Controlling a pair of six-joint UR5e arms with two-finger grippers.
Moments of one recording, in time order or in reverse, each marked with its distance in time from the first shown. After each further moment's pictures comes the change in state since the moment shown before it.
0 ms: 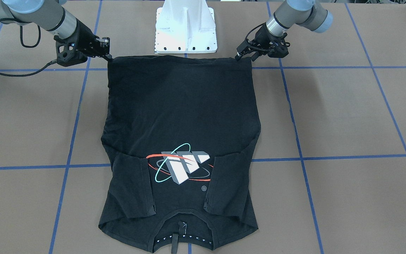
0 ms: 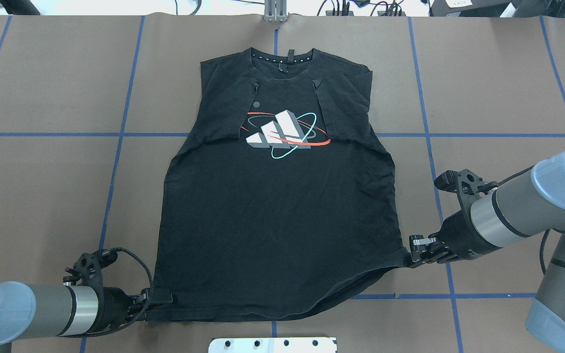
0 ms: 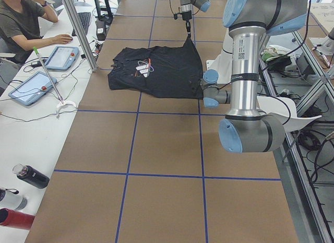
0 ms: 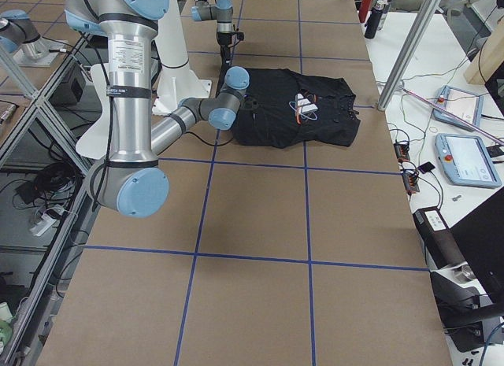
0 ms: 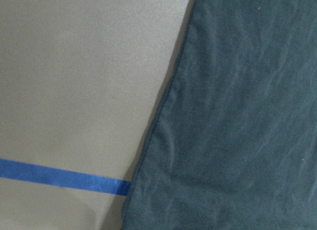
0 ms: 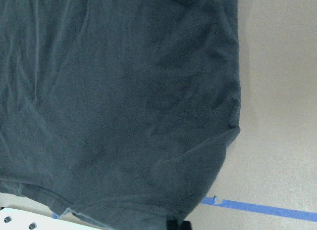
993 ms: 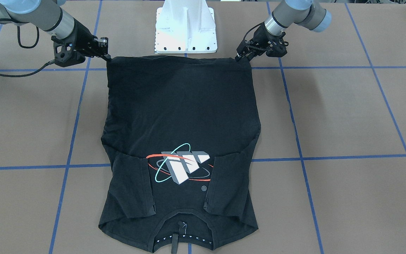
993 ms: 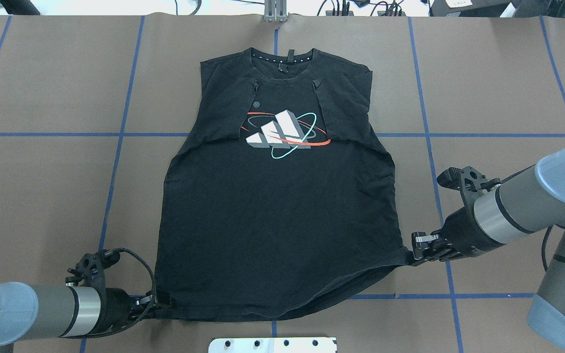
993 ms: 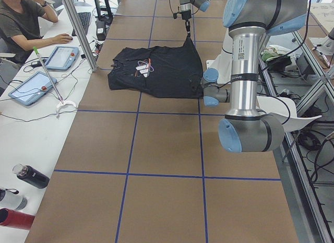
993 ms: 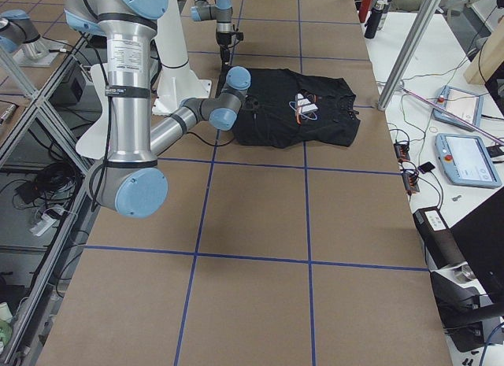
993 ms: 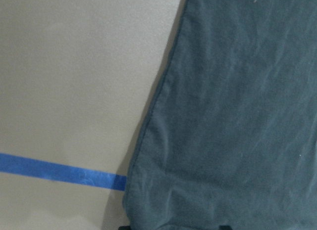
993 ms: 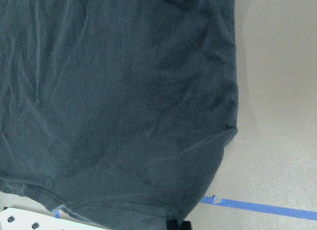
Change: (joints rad) left arm 0.002 -0.006 -0.011 0.013 -0.001 0.000; right arm 0.015 0.000 -0.001 -0.001 0.019 0.000
